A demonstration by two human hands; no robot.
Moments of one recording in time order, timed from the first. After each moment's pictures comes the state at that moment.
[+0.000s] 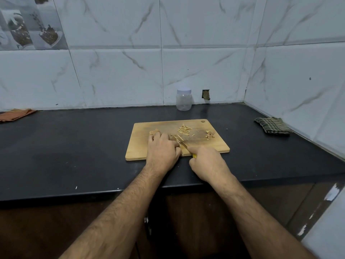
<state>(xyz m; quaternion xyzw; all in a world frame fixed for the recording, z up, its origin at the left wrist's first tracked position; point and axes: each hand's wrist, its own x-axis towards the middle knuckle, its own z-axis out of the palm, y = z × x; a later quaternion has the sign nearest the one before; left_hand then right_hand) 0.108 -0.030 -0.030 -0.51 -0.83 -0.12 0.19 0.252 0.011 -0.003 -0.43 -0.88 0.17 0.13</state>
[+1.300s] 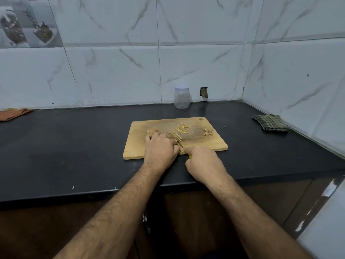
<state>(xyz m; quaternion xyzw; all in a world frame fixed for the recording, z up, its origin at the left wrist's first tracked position) 0.112 -0.032 -0.025 -0.51 -0.84 -0.12 0.17 0.249 0.003 -0.002 -0.42 -0.89 0.15 0.10</state>
